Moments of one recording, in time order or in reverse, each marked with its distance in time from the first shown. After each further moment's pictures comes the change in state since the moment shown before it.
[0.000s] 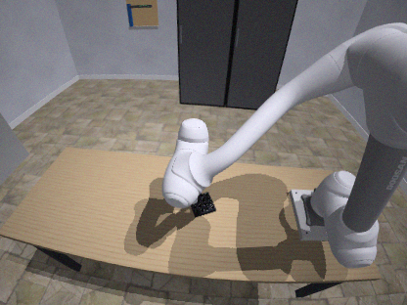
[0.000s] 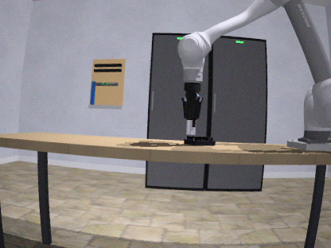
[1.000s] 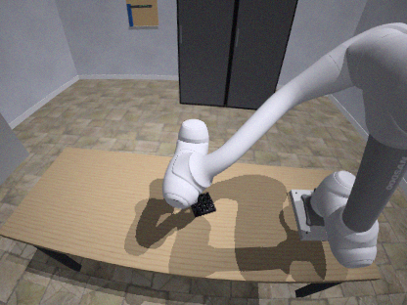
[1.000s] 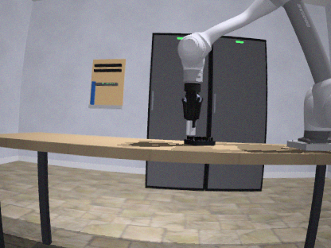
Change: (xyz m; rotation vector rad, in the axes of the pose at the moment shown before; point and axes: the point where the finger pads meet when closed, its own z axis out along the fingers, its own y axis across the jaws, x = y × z) arm 0.000 0.000 0.002 0.002 -0.002 0.000
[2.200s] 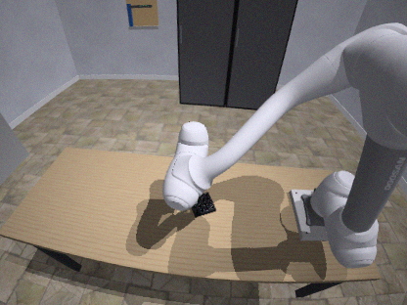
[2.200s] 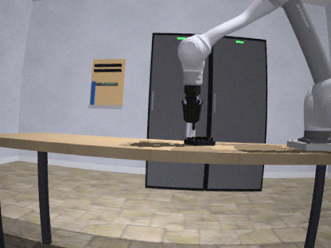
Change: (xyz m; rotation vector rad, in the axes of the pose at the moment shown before) arm 0.000 0.000 0.010 0.000 0.000 0.000
